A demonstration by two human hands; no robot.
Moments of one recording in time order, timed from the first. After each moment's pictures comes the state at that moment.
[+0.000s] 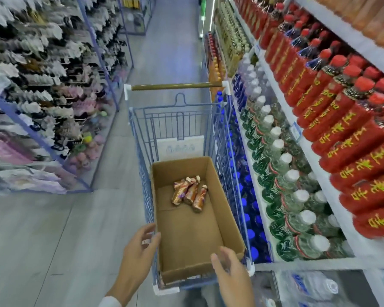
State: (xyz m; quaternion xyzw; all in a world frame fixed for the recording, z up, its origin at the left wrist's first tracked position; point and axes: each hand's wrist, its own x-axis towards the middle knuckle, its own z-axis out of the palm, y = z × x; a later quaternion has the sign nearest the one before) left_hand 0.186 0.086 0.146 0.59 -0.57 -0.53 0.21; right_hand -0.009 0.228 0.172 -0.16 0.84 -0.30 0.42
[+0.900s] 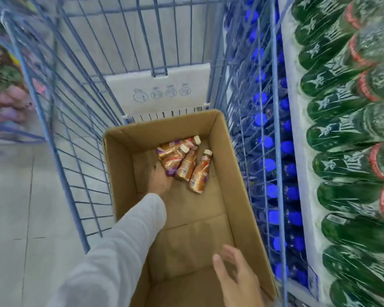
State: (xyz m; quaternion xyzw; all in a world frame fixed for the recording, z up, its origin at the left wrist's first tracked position) left_hand -0.020 -0.156 -0.211 0.64 -0.59 -0.48 -0.08; right_hand -0.097 0.099 -0.004 -0.06 0.86 -0.17 0.48
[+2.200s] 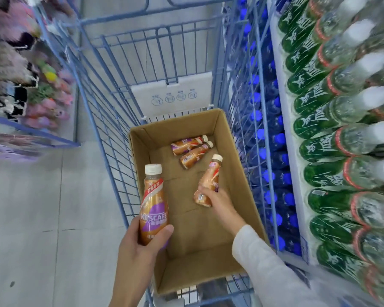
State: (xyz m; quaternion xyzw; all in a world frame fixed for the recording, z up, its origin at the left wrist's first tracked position) left_hand 0.092 -0.010 0.078 0.71 -0.38 -0.57 0.13; right_hand -0.115 0.012 -0.070 0.04 0.68 -0.40 0.61
